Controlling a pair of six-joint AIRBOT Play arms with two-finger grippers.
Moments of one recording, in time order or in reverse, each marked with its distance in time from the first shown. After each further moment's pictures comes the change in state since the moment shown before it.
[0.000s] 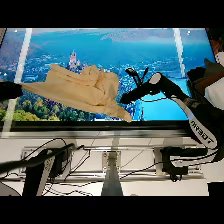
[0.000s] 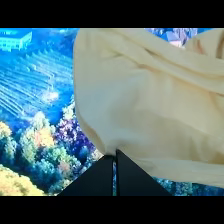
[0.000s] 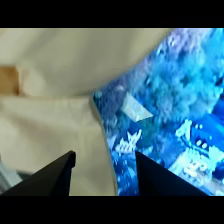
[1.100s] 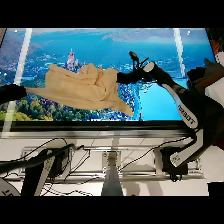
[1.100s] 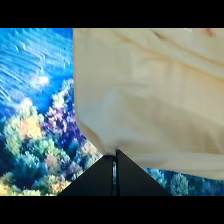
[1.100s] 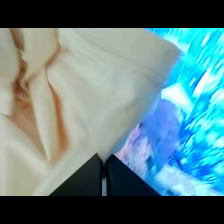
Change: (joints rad) left arm 0.000 -0.034 -0.025 0.014 0.058 -0.005; right arm -0.090 -0.202 0.341 0.079 -0.117 0.234
